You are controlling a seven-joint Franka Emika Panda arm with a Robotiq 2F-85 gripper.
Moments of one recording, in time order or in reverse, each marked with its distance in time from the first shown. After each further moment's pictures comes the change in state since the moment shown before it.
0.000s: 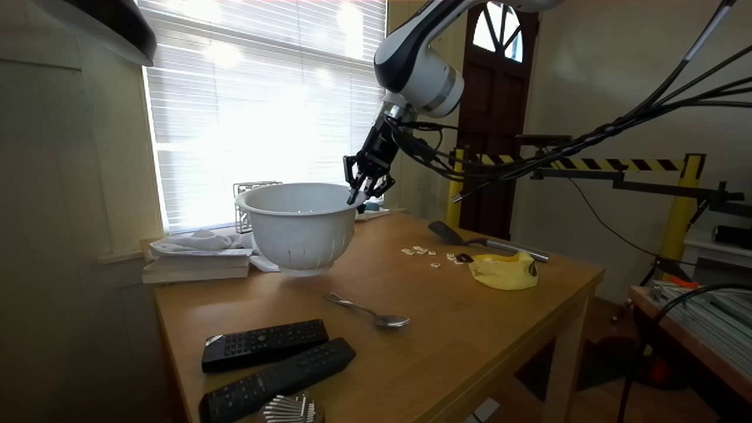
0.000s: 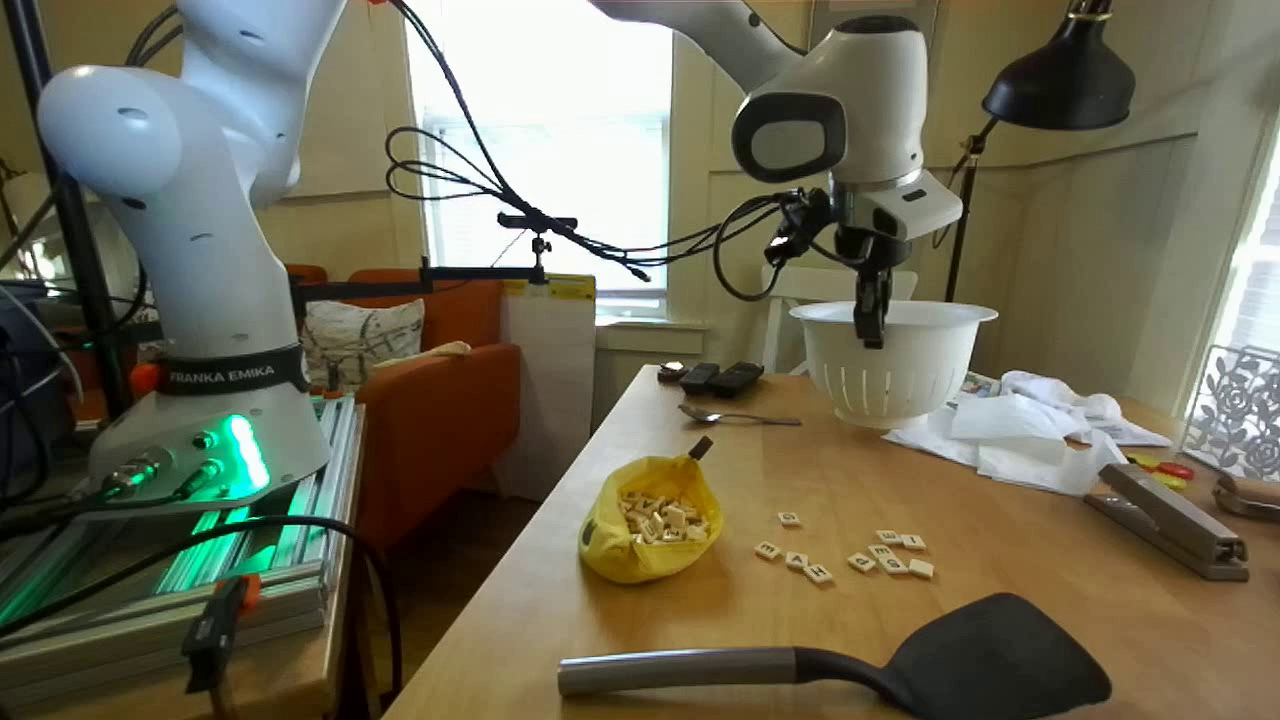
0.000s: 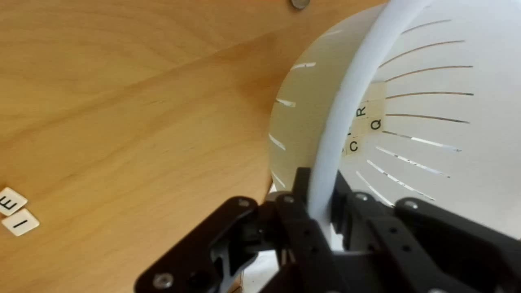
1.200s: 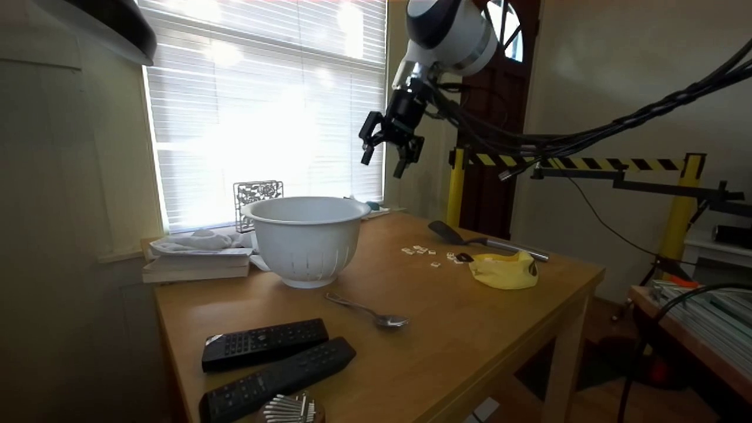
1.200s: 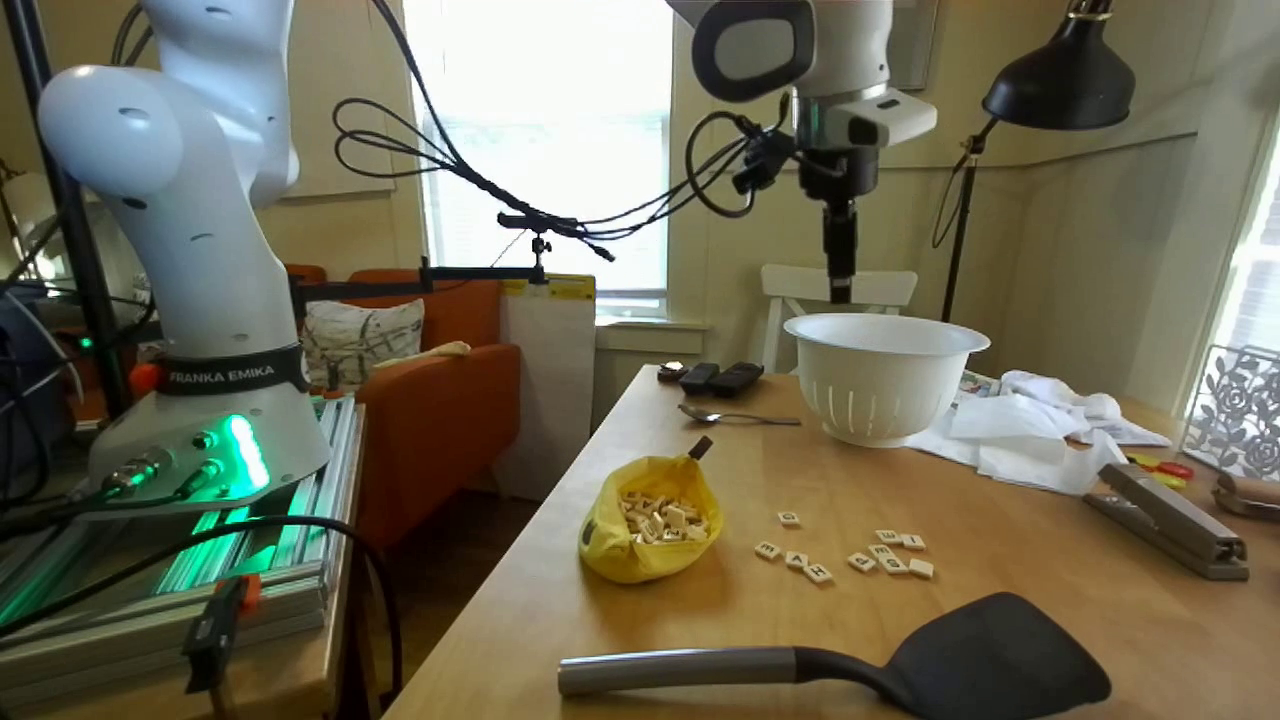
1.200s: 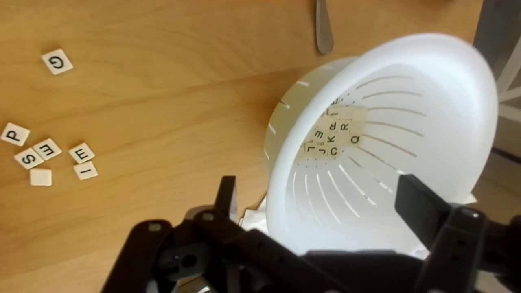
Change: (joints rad) arm 0.008 -0.245 -0.022 -0.174 -0.186 -0.095 -0.066
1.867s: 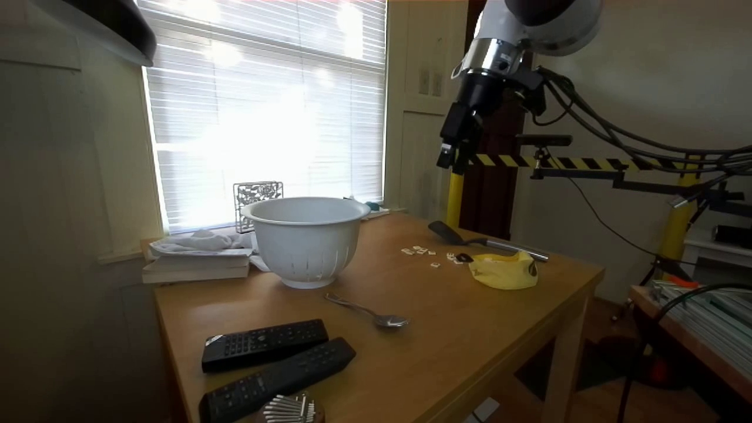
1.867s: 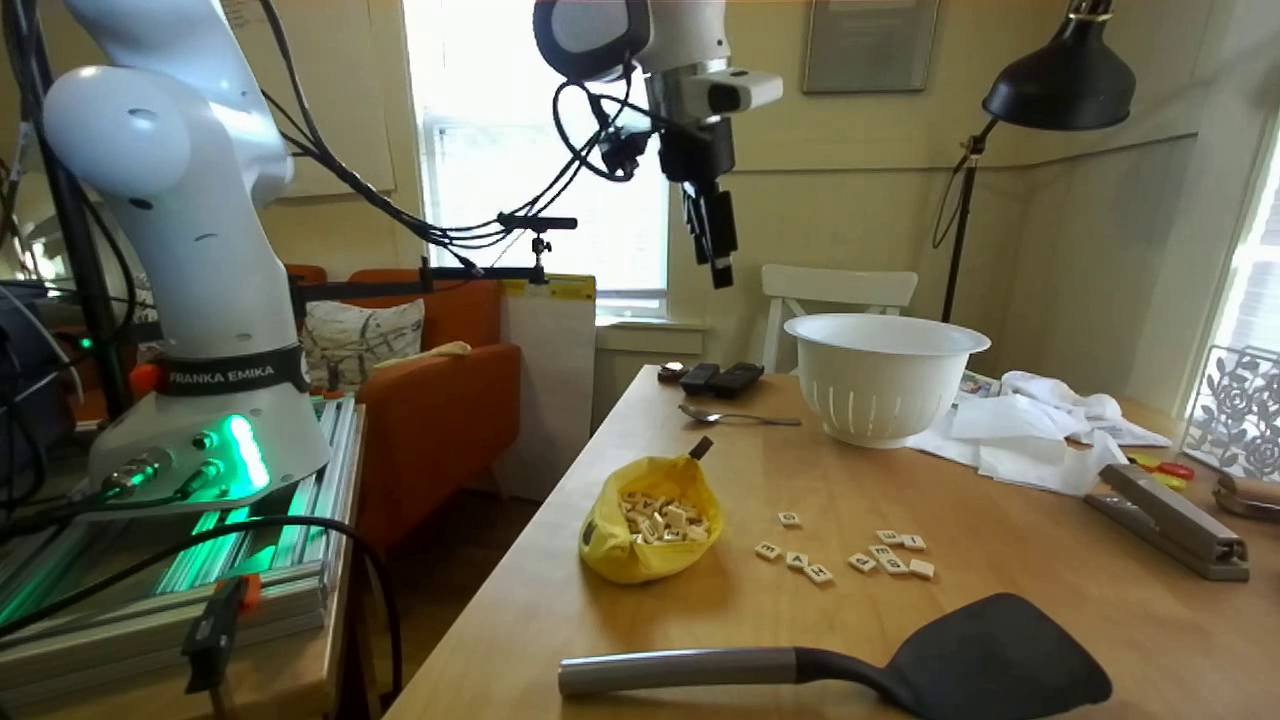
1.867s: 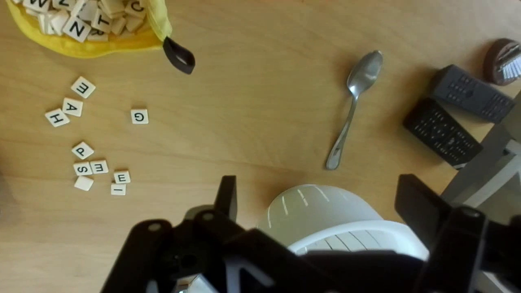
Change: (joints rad) arm 0.048 -0.438 -0.003 -0.533 -0.164 0.122 -0.261
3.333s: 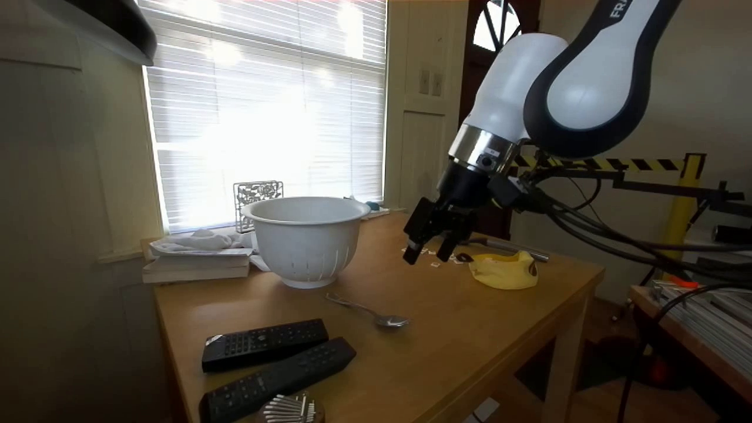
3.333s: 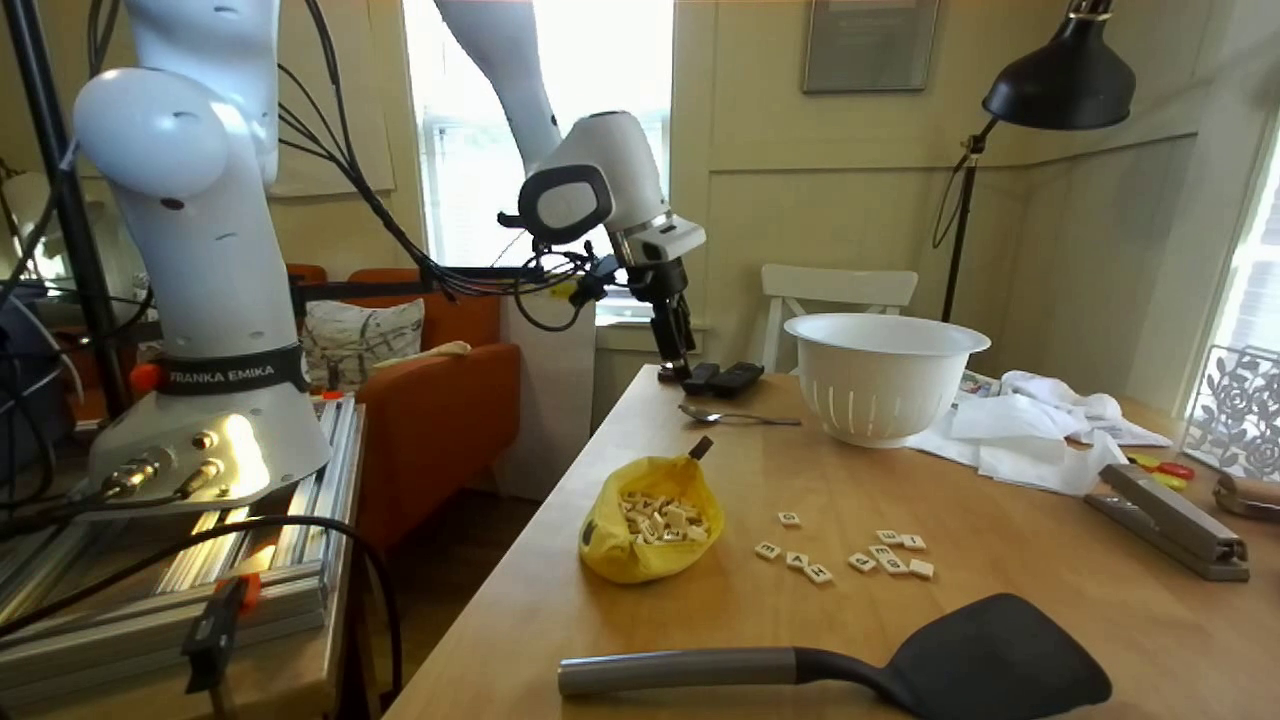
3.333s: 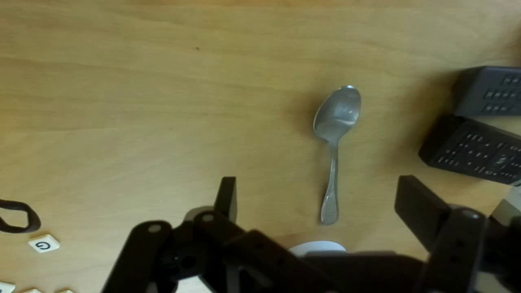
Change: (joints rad) arm 0.202 0.362 0.110 -0.107 0.006 0.637 0.507
